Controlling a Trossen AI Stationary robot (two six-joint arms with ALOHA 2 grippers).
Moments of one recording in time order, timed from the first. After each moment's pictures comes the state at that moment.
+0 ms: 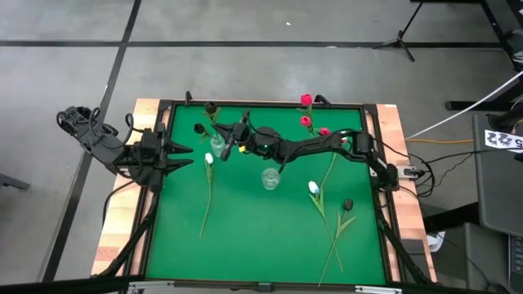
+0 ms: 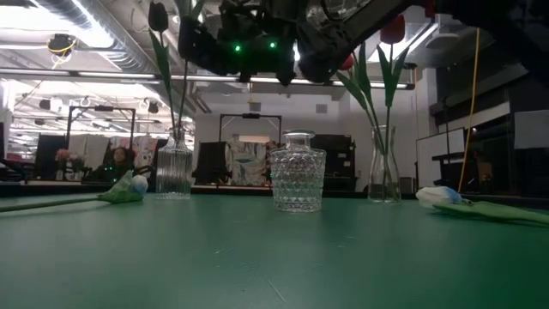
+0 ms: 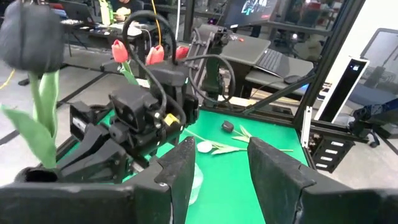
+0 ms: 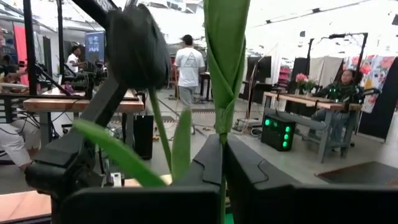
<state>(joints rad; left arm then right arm) -0.60 0.71 1.06 -0.62 -0.73 -0.34 -0.10 2.22 1.59 0.87 0.25 -0.13</state>
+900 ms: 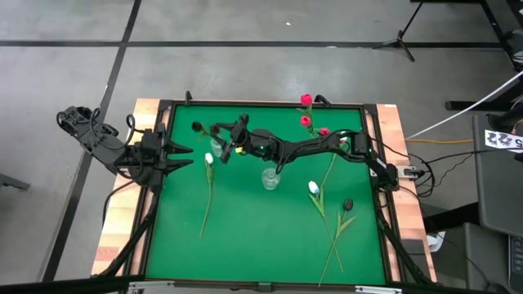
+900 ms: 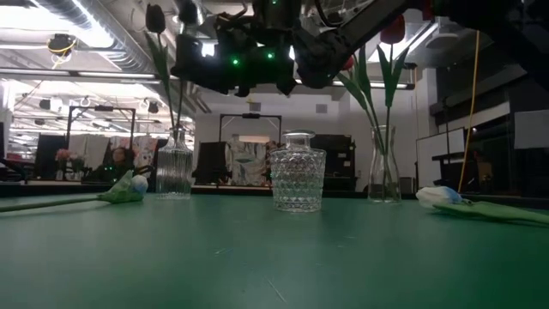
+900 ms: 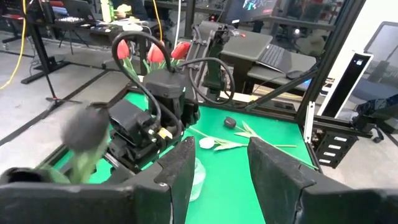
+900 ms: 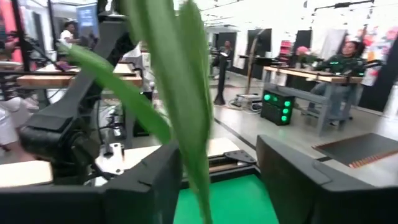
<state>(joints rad) -0.60 0.71 1.06 -0.65 -0.73 -0.34 -0.10 2.24 1.59 0.77 0.27 -0.09</state>
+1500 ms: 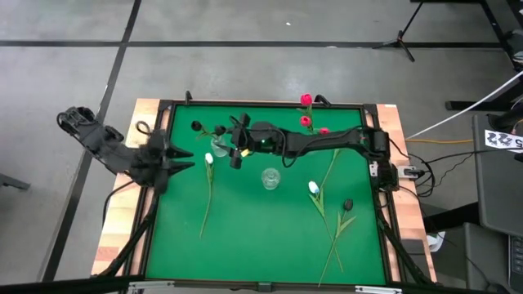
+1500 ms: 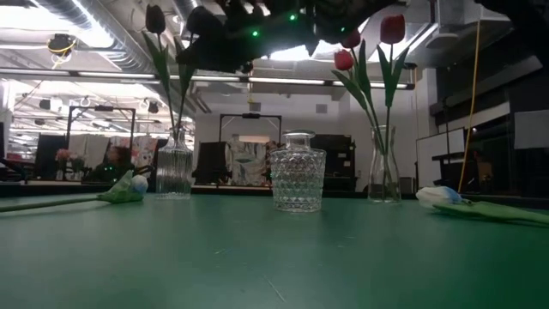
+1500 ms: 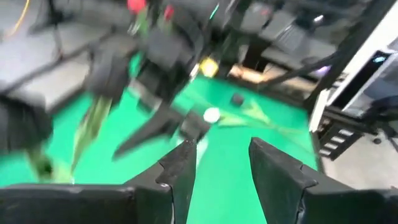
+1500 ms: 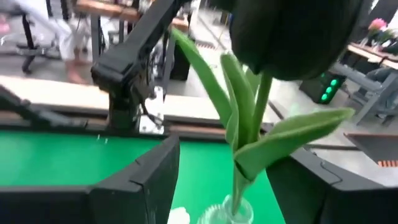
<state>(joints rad) -0.59 0.73 1.05 -0.80 -0.73 -0.61 -0.10 2.06 1.59 0.32 0.09 -0.21</state>
